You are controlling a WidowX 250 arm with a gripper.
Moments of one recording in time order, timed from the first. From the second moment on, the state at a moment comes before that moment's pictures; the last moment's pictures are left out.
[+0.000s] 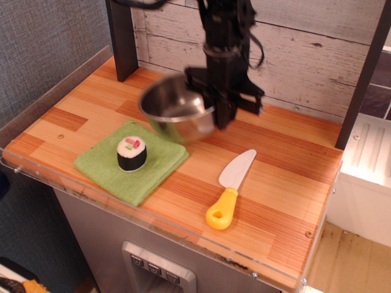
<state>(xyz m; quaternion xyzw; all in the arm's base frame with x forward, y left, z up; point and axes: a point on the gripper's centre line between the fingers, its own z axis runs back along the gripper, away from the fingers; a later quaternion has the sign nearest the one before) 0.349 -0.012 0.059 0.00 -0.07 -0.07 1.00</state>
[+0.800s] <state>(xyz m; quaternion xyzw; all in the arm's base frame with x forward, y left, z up) 0.256 0.134 0.092 0.01 -0.08 0.07 0.99</state>
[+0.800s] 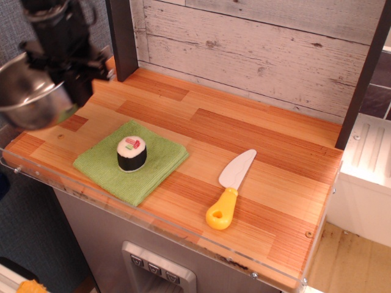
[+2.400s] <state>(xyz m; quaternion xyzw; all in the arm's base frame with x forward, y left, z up) 0.282 0.135 0.044 0.02 -0.03 0.05 1.00</state>
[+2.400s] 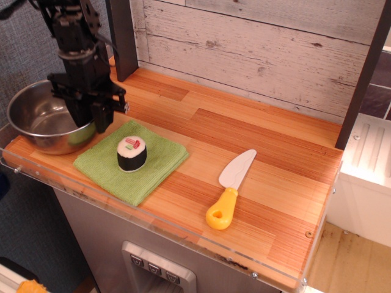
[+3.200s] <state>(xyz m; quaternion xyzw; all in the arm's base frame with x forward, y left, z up) 0.261 0.069 0.122 -0.04 -0.07 -0.01 1.00</state>
